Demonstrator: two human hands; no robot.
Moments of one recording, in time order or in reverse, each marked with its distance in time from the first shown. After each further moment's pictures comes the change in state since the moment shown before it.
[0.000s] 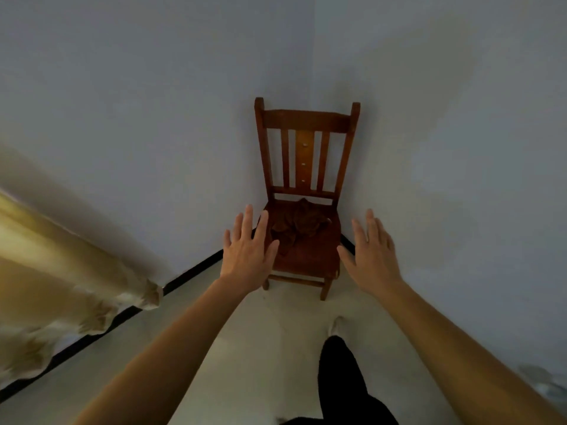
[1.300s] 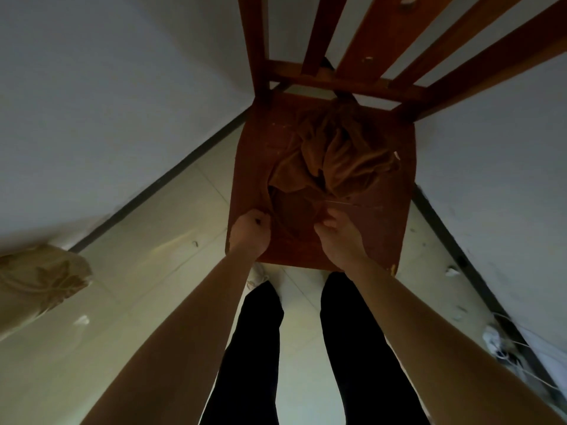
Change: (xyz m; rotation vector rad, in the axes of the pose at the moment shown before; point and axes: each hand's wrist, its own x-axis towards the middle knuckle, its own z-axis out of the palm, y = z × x) left_hand 0.339 -0.139 0.397 -0.567 -0.660 -0.635; right_hand 0.313 -0.038 0.397 0.731 -0.708 0.798
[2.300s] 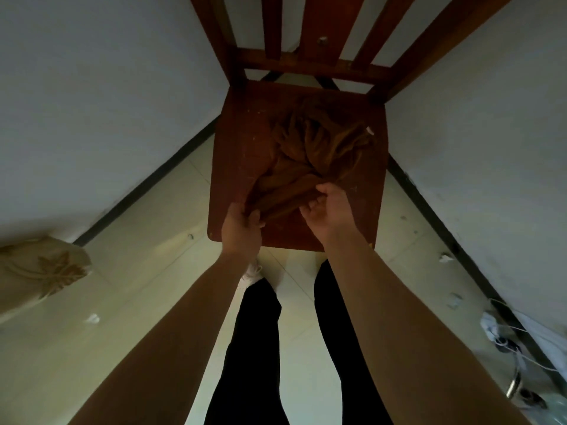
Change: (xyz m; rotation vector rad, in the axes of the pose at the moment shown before) left_hand -0.068 0.012 0.029 -0.476 0.134 0.000; right_hand -0.006 -0.007 -0.023 1.437 -0.118 0.303
